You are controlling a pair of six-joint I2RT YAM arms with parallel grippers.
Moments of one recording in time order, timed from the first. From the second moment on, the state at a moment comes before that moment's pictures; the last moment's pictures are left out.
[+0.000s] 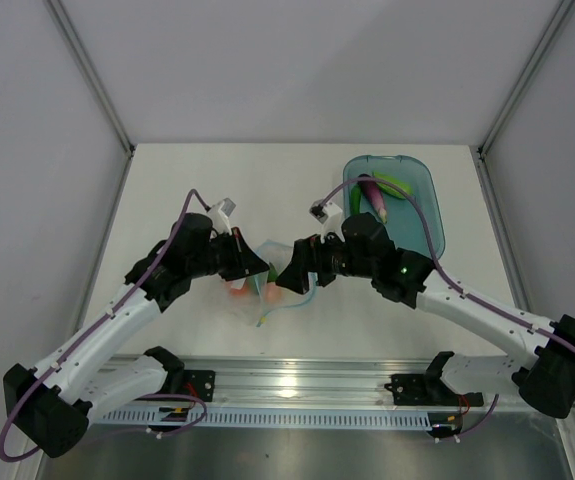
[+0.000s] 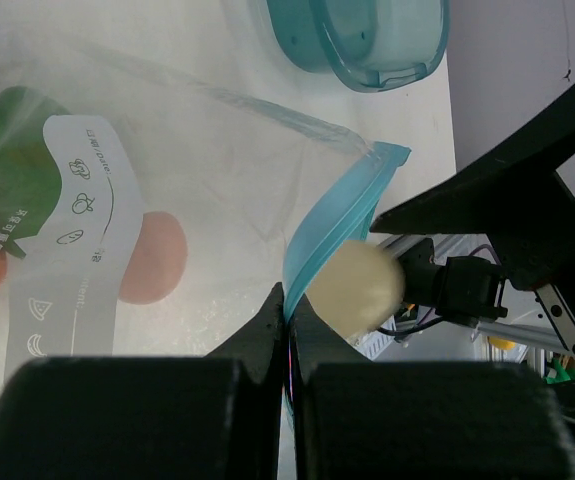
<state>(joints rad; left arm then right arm) -0.55 0.95 0.84 -0.46 0.33 -0.76 0.89 1.19 0.99 -0.22 -0.30 0.52</state>
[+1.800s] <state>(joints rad) -0.55 0.92 0.81 -0.44 0.35 -0.76 0.26 1.92 1.40 -0.36 0.08 0.44</state>
